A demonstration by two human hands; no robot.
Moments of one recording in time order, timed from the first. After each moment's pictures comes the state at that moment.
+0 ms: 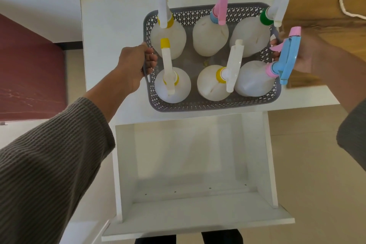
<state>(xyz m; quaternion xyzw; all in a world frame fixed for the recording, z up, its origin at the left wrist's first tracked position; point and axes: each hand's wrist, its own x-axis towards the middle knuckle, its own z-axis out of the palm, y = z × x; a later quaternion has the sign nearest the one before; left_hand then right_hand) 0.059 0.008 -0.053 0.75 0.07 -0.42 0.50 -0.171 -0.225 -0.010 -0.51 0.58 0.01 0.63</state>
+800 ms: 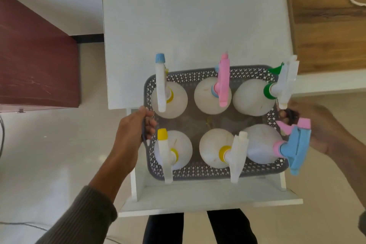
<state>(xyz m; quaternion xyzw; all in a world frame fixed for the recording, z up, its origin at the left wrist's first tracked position) -0.049 0.192 -0.031 0.74 0.11 -0.44 0.50 -0.278 -0.071 0.016 -0.42 0.64 -0.01 0.65</state>
